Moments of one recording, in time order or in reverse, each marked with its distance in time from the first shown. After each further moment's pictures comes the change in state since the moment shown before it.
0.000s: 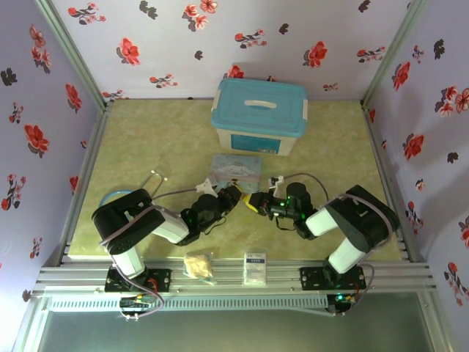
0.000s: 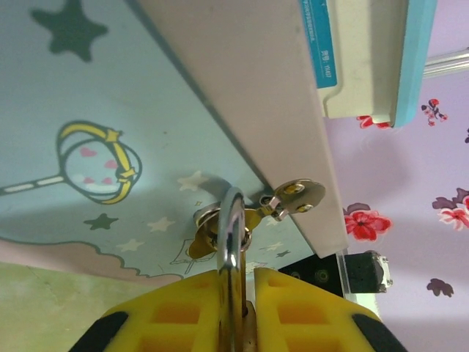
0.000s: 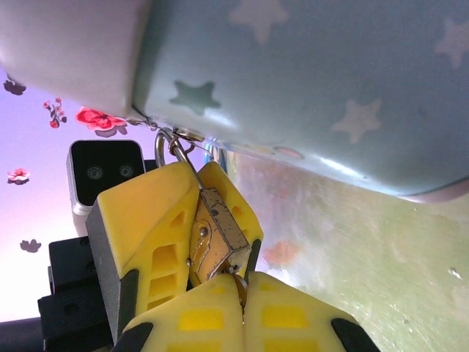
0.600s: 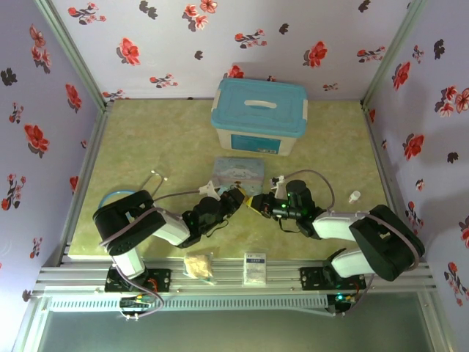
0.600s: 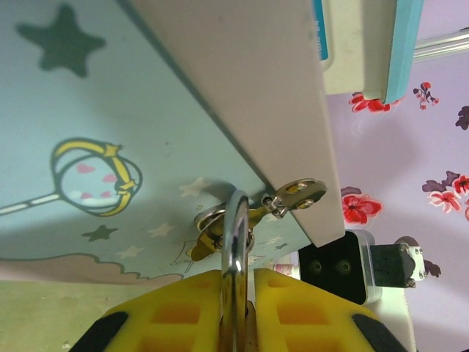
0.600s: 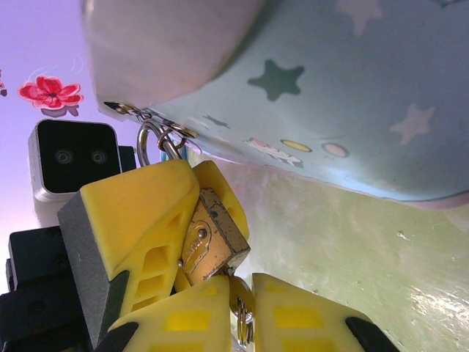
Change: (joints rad) left arm -0.032 0.001 -0.002 0.010 0.002 -0.007; right arm 0.003 -0.213 0.027 -0.384 0.044 -0.186
